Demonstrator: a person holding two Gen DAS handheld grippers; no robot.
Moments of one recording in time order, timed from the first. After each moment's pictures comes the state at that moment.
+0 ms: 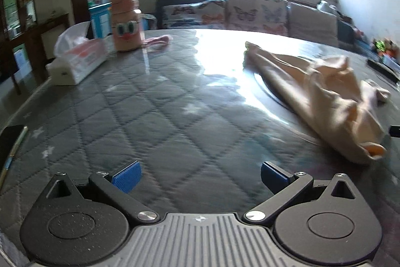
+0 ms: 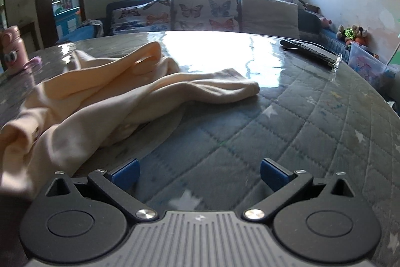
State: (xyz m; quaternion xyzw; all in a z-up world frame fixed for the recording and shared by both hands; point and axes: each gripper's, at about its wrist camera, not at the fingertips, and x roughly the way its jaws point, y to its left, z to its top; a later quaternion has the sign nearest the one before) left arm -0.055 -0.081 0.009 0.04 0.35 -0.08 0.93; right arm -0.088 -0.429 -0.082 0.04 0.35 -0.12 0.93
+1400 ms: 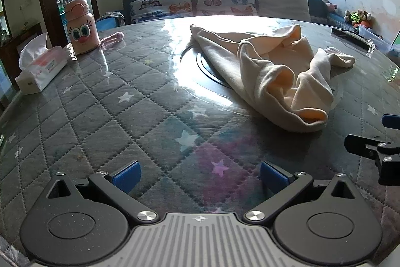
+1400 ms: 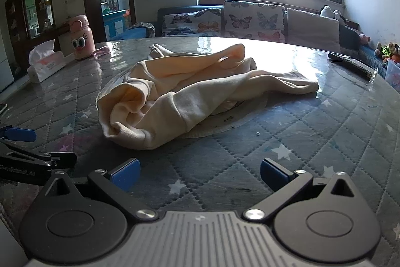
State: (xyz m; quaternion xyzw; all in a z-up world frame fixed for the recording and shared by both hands) left arm -0.082 -0.136 0.007 0.08 0.38 -0.13 0.91; right arm -0.146 -0.352 -0.073 0.03 0.32 -0.02 0.95
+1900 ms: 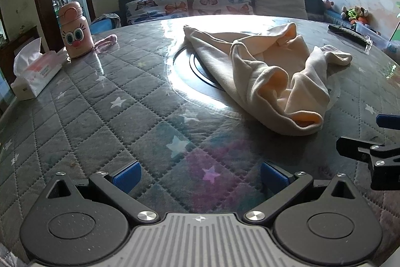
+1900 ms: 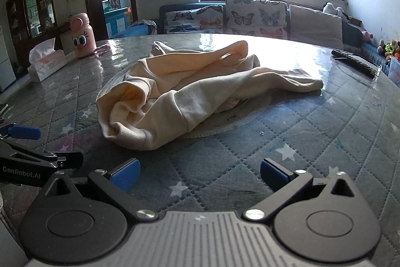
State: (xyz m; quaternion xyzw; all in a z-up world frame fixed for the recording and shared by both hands) left arm -0.077 -0.147 0.007 0.09 0.38 -0.14 0.91; right arm -0.139 -0.354 -0.075 0.03 0.33 -0.01 0.94
